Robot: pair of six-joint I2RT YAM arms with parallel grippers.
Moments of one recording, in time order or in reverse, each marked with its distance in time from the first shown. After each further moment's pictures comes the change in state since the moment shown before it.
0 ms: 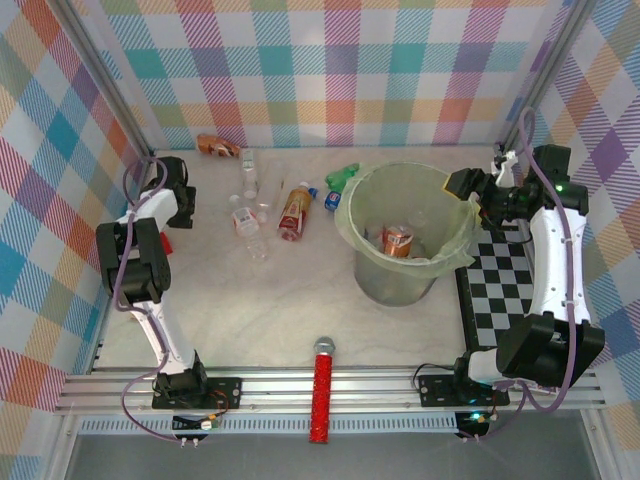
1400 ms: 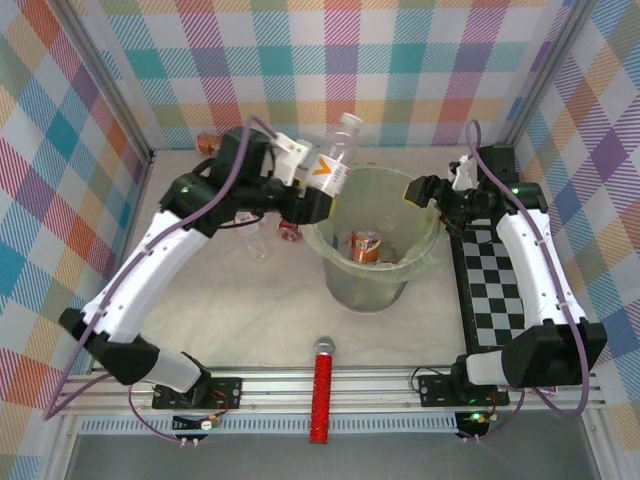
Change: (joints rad) left arm -0.806 -0.469 0.376 -0.493 0.523 1.159; right arm 0.295 -0.025 -0.032 0.076 0.179 0.194
